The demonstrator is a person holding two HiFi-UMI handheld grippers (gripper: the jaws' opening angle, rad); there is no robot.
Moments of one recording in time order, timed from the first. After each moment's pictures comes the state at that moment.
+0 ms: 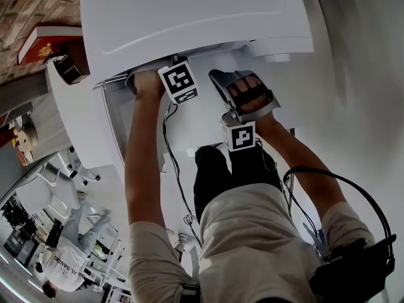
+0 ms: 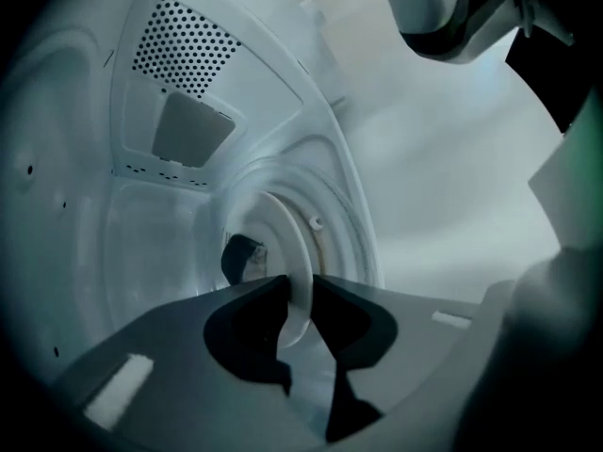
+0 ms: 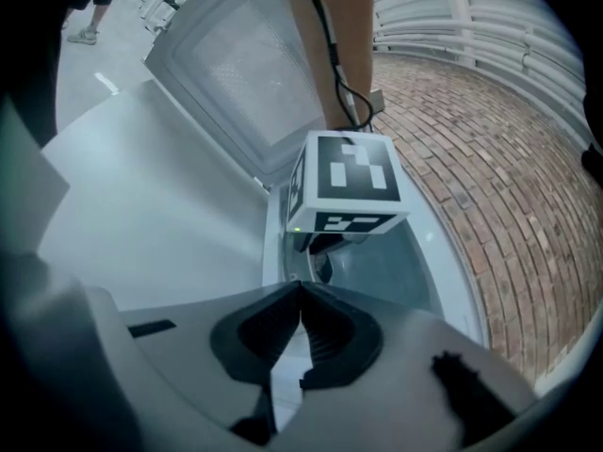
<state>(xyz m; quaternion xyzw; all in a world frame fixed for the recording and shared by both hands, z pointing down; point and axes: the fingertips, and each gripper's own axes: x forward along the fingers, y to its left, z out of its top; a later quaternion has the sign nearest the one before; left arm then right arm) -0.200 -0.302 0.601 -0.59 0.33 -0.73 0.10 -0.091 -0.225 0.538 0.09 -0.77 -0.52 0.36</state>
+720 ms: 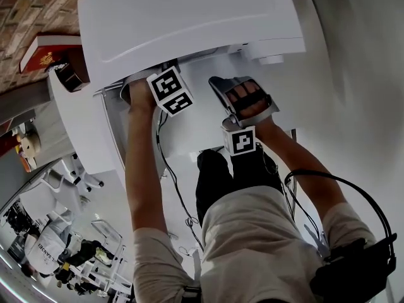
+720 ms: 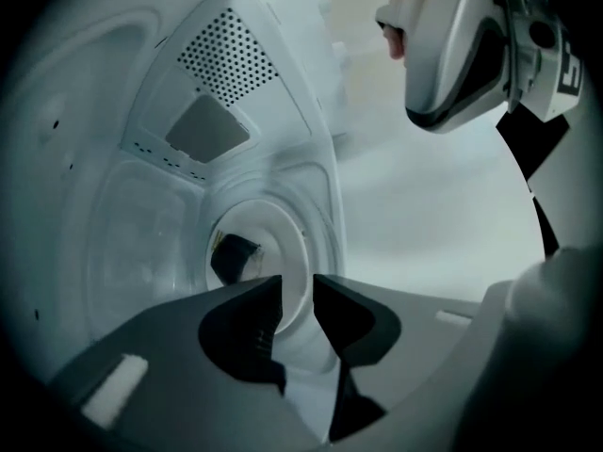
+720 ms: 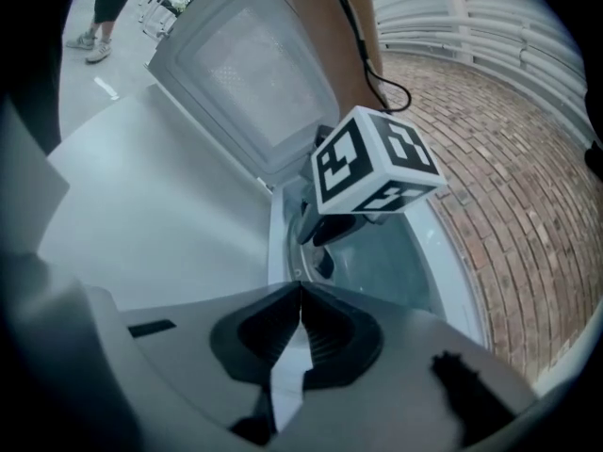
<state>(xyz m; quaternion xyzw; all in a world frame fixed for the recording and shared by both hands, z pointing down) -0.186 -0.280 0.591 -0.65 0.33 -0.69 -0.01 -0.080 -0.222 0.541 0.09 -0.77 -0.52 0.36</state>
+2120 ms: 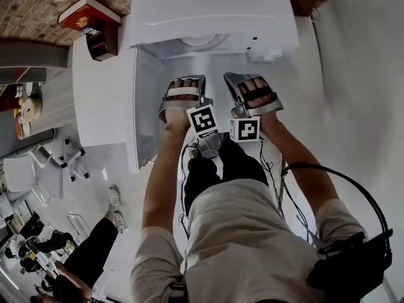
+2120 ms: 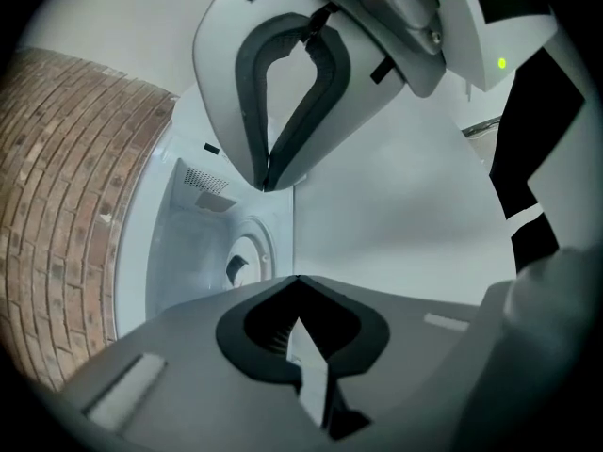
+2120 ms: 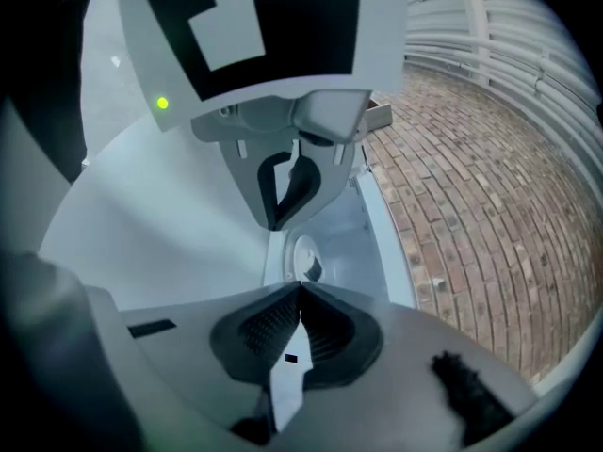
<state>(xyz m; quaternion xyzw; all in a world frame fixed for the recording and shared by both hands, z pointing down) -0.100 -0.179 0.548 -0.60 0.42 -0.67 0.11 -0.059 -0.191 0.502 0.08 -0.74 -0.56 0.36</state>
